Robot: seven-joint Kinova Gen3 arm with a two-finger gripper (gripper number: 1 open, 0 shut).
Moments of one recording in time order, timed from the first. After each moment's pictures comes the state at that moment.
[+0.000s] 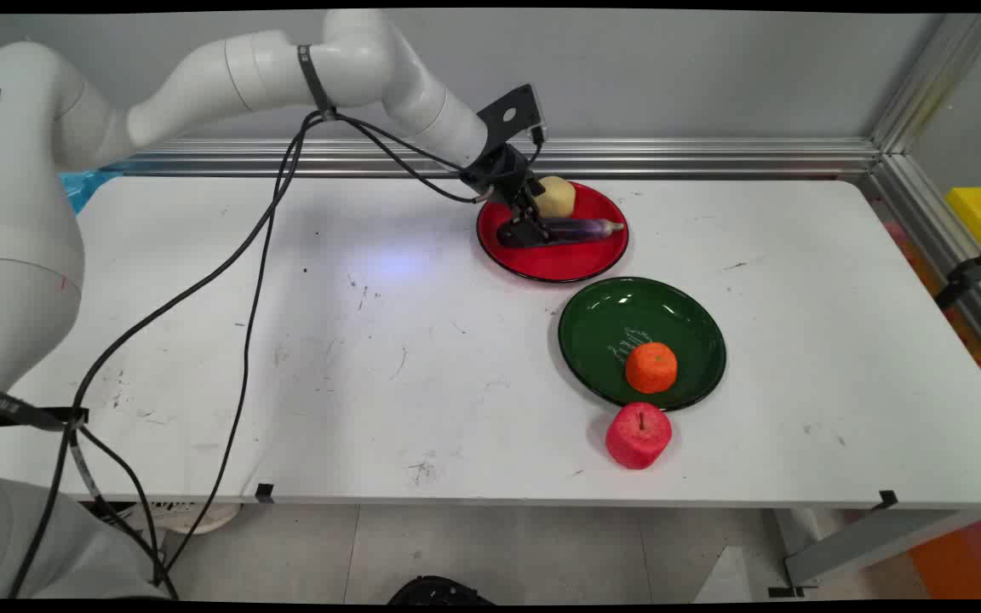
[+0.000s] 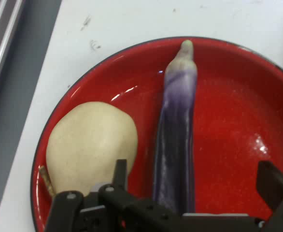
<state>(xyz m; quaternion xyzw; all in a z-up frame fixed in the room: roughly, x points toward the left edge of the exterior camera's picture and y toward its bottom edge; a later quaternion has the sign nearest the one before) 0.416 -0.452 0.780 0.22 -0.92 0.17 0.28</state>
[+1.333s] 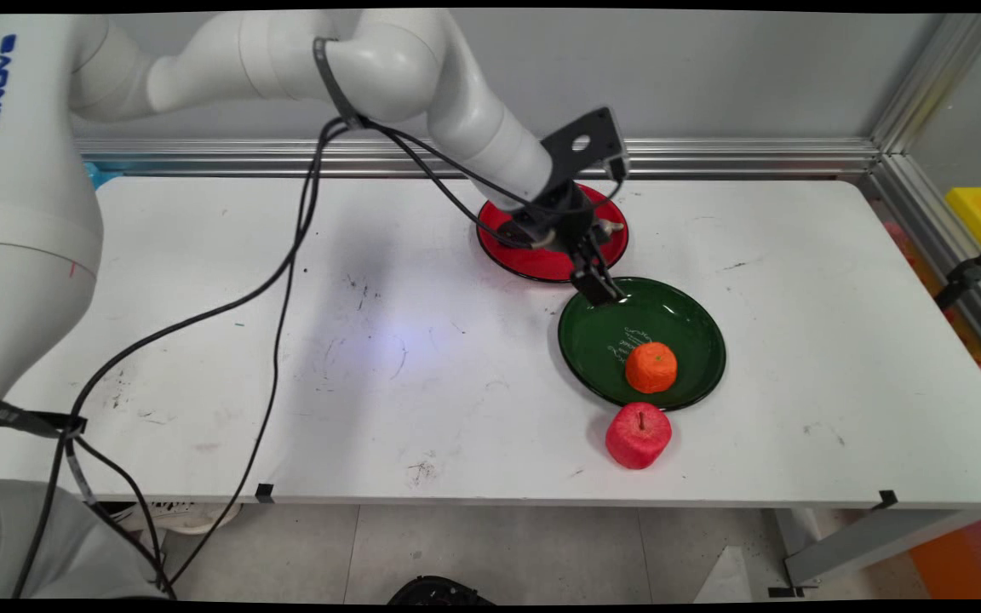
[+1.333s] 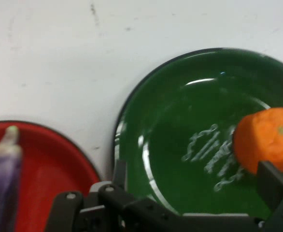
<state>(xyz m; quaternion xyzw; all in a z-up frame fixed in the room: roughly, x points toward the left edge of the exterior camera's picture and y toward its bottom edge) 0.303 -0.357 0.826 0.20 -0.93 0.12 0.30</state>
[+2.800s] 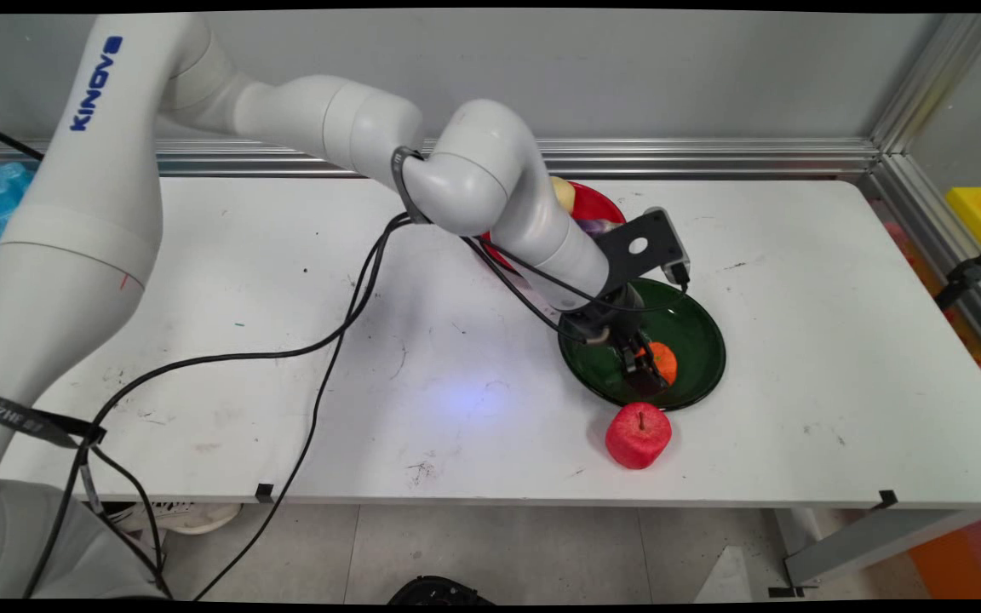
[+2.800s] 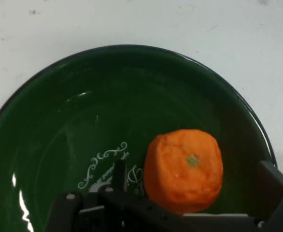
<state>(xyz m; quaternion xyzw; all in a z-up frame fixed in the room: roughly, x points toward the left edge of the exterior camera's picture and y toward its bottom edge) 0.227 -0.314 0.765 0.23 -0.93 0.08 0.29</state>
